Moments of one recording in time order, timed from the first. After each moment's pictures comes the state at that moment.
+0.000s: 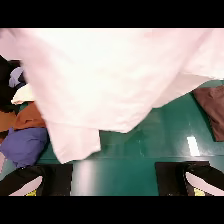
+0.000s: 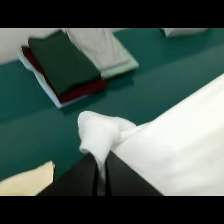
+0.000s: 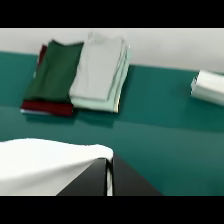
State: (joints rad) left arm -0.29 -1.03 1.91 1.38 -1.35 -1.47; right arm 0.20 -1.12 2.11 -1.64 1.40 1.68
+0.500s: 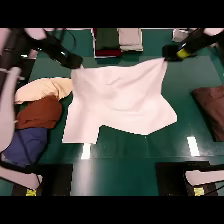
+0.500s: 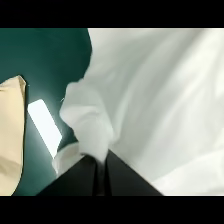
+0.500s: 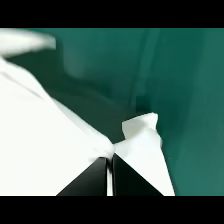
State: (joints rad) left arm -0.29 -1.65 1.91 1.41 -1.38 -1.47; right arm 0.13 -1.55 1.83 -1.46 1.36 1.66
